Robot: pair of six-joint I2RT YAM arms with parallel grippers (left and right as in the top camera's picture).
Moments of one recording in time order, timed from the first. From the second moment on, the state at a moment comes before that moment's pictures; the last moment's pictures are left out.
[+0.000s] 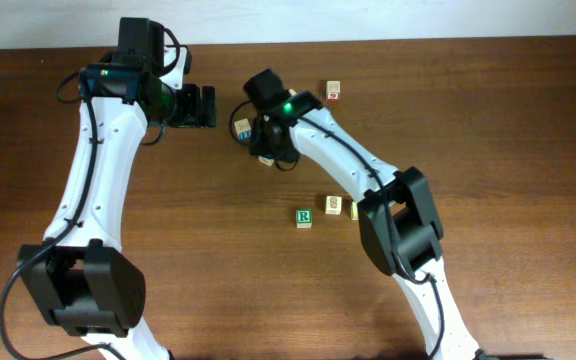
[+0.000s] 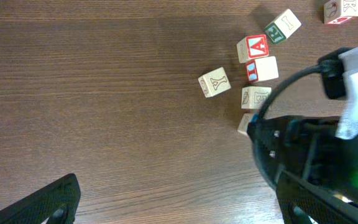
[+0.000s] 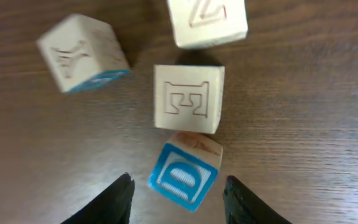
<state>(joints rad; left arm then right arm) -0.07 1.89 1.84 -1.06 0.11 -0.05 0.58 2.43 2.11 -0.90 -0.06 0.74</state>
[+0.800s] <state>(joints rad) -0.07 1.89 1.84 -1.06 0.11 -0.05 0.58 2.44 2.08 -0.85 0.00 0.80</state>
